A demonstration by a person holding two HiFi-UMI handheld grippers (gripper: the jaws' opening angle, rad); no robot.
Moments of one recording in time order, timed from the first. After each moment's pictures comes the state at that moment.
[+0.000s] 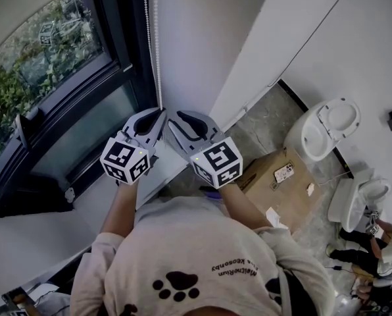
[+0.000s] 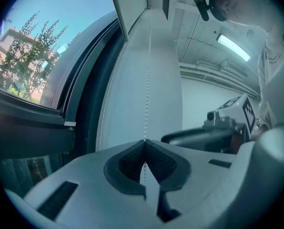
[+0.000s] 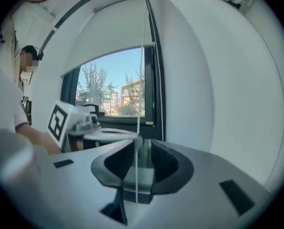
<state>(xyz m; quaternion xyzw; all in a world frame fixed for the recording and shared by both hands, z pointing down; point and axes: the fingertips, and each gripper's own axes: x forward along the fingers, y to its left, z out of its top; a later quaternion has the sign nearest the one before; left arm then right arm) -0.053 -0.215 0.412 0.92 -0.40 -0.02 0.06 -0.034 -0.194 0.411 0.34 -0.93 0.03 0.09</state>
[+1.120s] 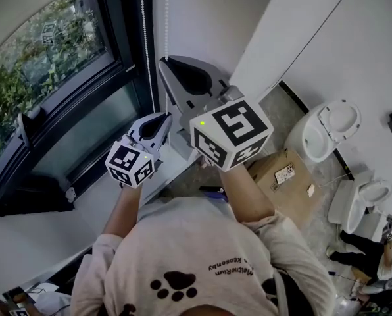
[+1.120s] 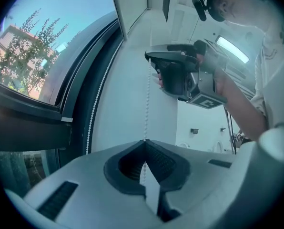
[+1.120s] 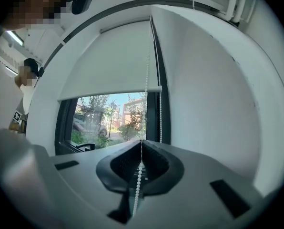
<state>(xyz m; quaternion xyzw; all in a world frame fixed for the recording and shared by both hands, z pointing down) -0.045 -0.205 0.418 0.92 -0.39 -0.02 0.07 -0.062 -0.219 0.230 0.34 -0.94 -0.03 -0.02</state>
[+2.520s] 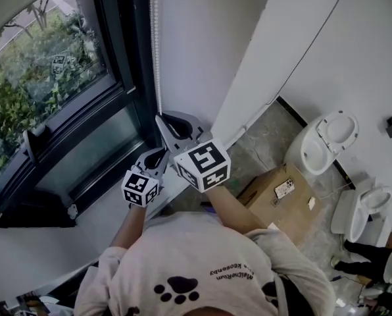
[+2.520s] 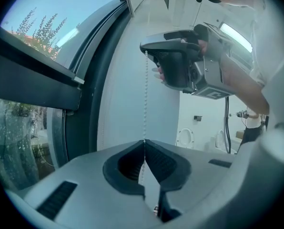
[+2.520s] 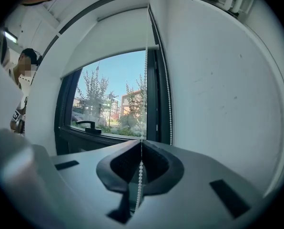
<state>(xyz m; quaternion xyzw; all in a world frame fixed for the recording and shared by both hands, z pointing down) -0.048 -0.199 0.524 0.91 -0.41 0.04 0.09 -0.073 -0.221 0.340 0.35 -0.94 0.00 0.03</state>
